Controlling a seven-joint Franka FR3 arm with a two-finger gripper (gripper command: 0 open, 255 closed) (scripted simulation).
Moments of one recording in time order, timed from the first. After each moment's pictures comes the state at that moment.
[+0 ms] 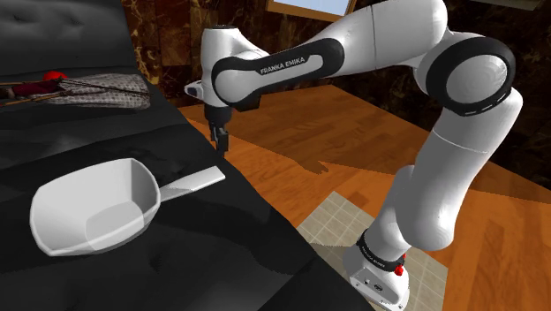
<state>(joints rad) 0.35 0.11 0.04 -1.97 -0.03 2.07 -0.73</state>
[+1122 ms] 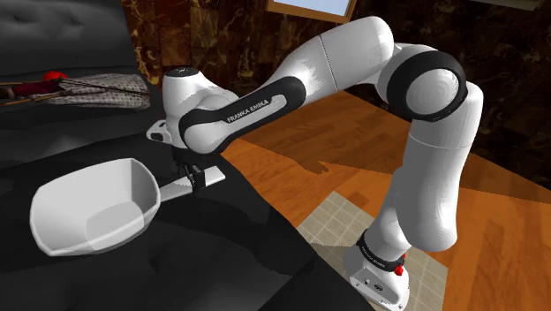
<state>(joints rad) 0.42 0.33 0.13 -1.90 -0.07 2.23 -0.87</state>
